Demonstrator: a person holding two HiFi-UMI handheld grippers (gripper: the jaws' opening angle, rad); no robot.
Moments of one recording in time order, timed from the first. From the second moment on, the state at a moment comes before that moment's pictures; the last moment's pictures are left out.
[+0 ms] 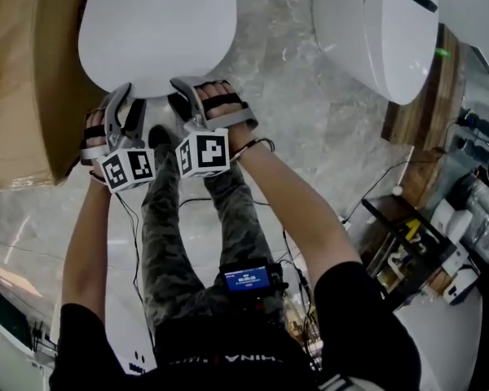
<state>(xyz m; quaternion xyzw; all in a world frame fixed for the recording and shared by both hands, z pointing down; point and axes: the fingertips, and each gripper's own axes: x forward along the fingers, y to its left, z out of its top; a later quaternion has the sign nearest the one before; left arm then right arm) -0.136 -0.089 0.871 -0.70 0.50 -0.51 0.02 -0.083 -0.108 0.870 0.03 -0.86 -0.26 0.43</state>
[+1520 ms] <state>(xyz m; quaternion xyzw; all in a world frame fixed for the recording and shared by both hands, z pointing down) -0.139 -0.085 0.992 -0.68 0.48 -0.55 0.00 -0.090 -0.102 0.981 0.00 -0.87 -0.23 0.43</state>
